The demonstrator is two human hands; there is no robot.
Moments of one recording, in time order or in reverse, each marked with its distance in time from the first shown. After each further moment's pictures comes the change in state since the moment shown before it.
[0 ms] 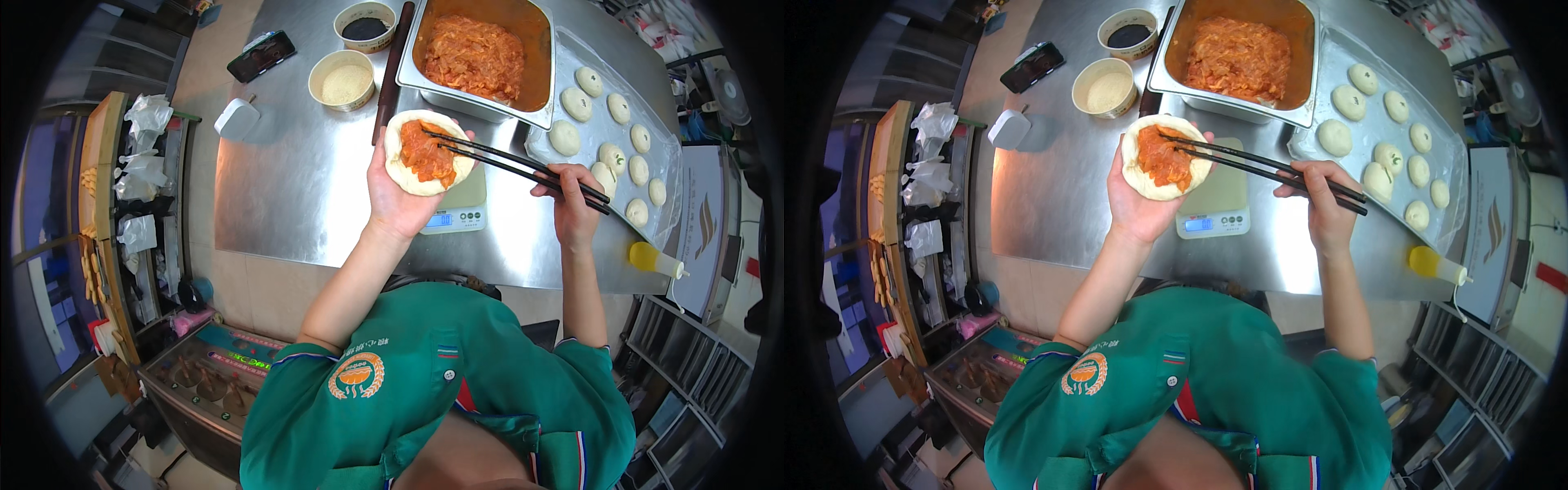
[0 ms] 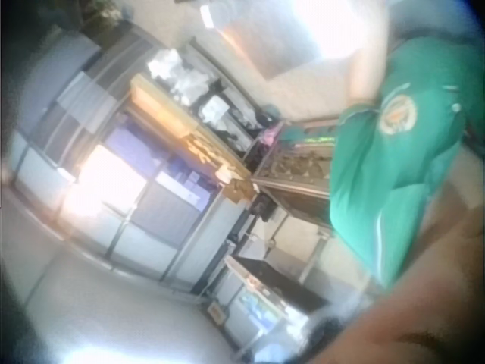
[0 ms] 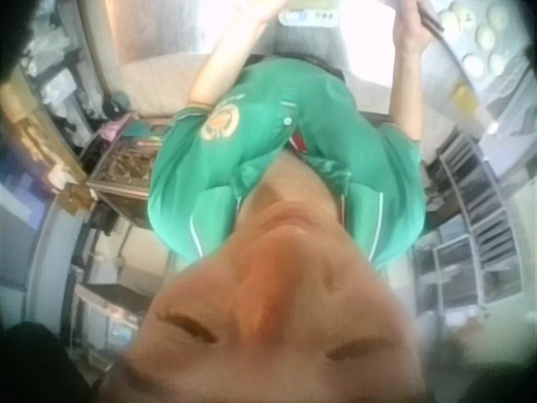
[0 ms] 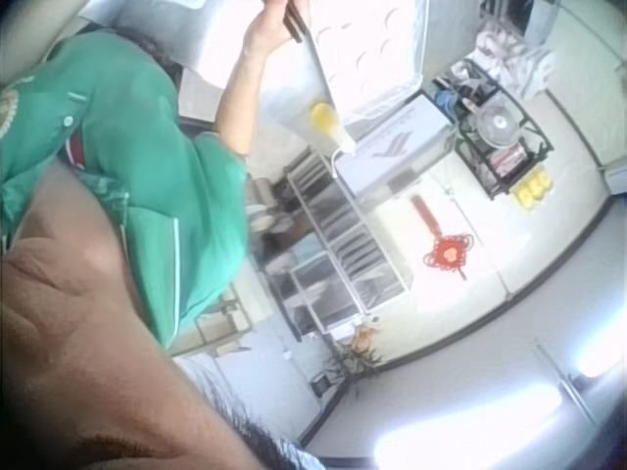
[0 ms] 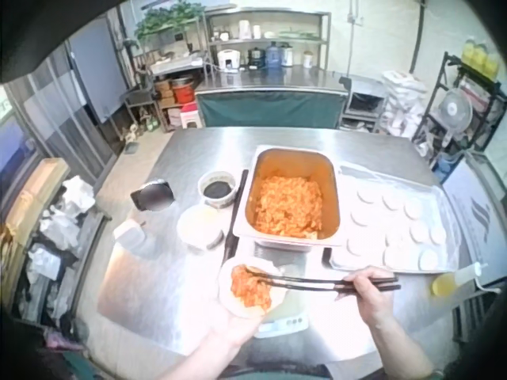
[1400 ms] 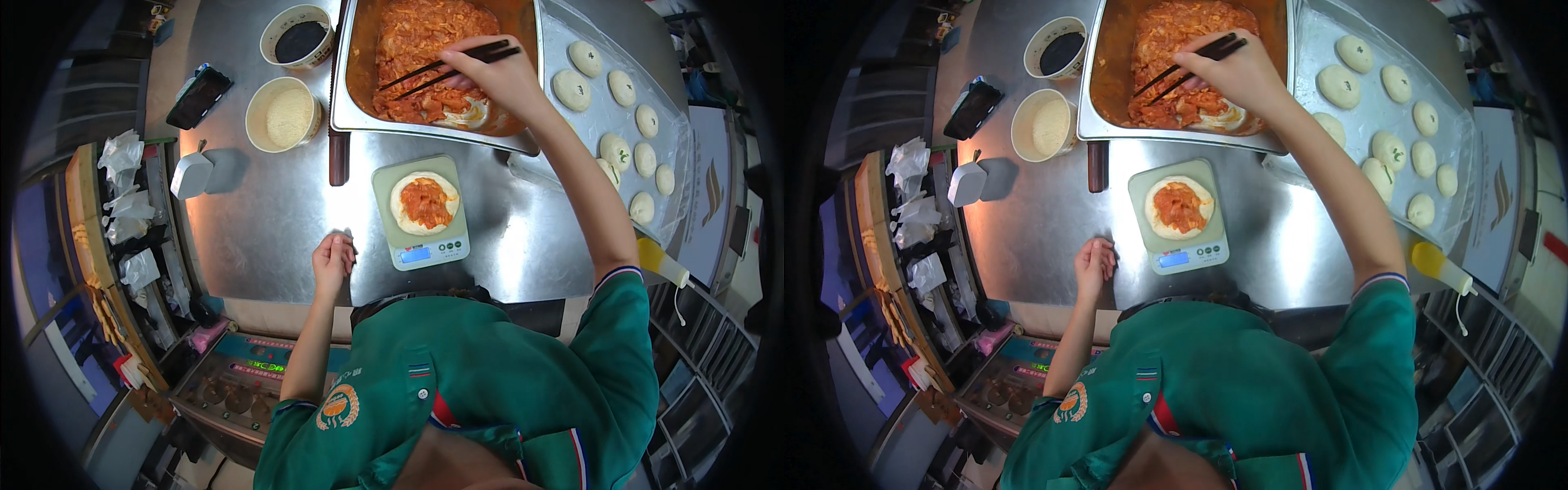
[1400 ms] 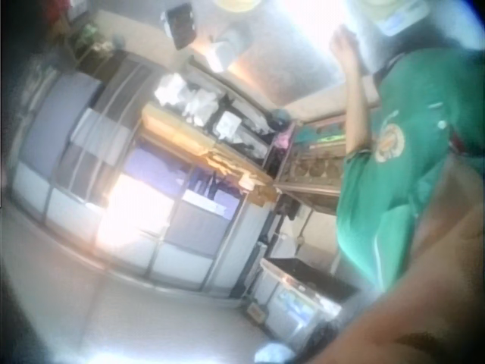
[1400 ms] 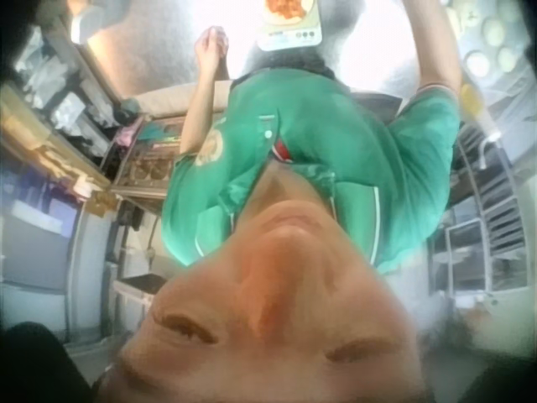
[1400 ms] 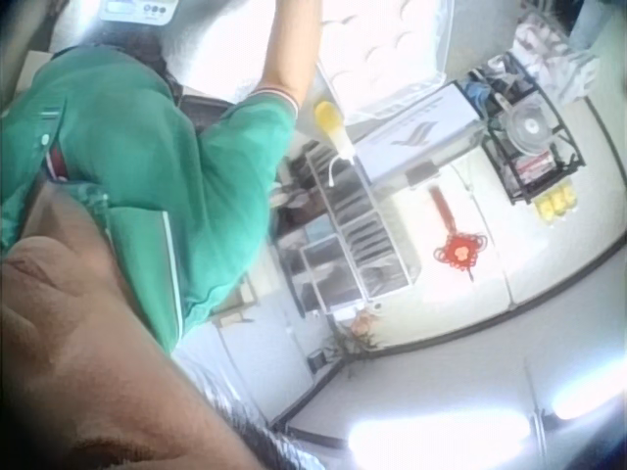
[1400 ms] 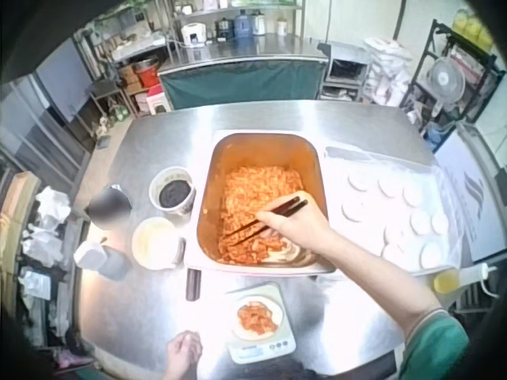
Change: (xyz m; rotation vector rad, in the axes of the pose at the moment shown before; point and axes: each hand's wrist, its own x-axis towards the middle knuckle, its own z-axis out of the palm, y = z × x) left_hand -0.047 0.078 -0.177 1.429 0.622 0.140; right_hand 0.229 0.054 0.024 -0.453 -0.155 0.197
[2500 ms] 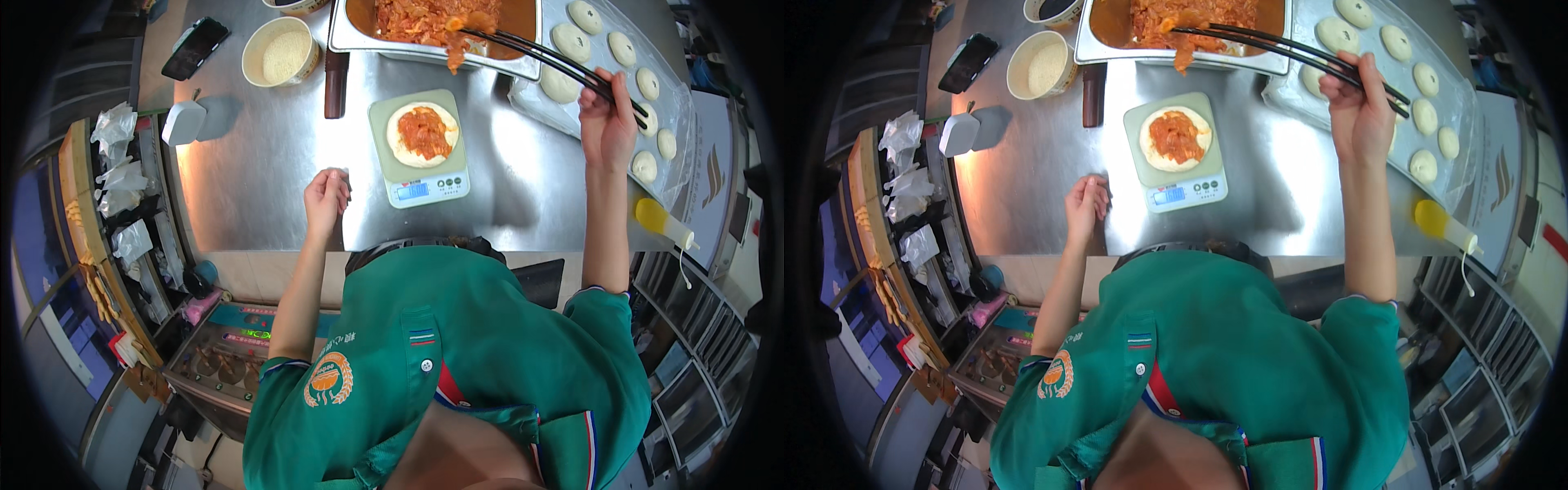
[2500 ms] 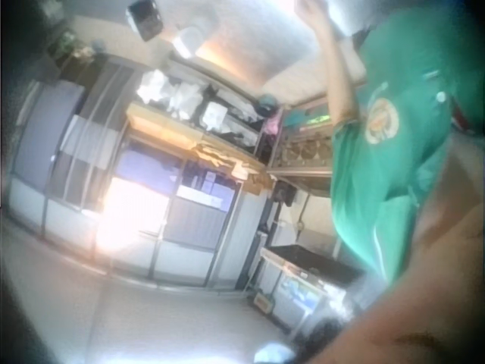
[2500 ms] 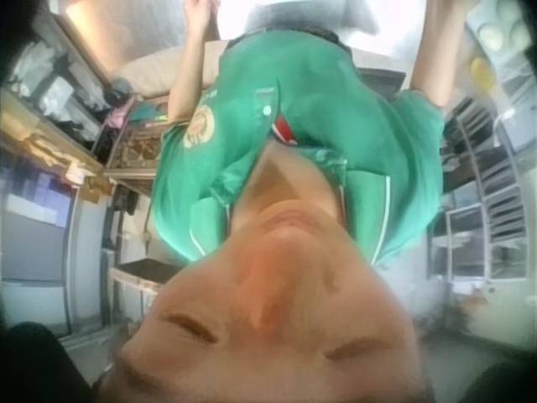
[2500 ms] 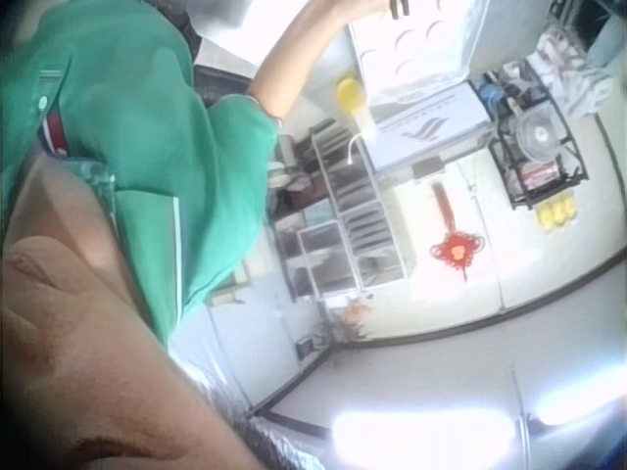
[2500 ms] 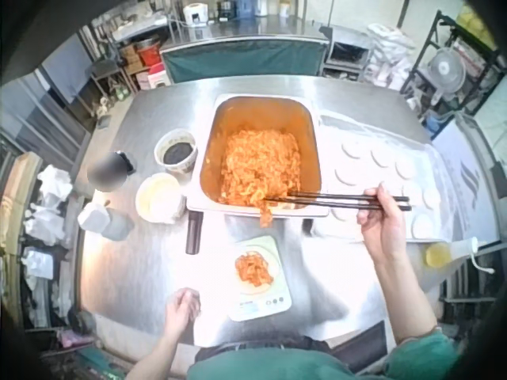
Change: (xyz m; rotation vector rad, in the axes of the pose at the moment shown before) left_hand -0.002 0.002 0.003 -0.026 -0.055 0.061; right_hand -0.161 0.023 -0.078 0.889 0.220 -0.145
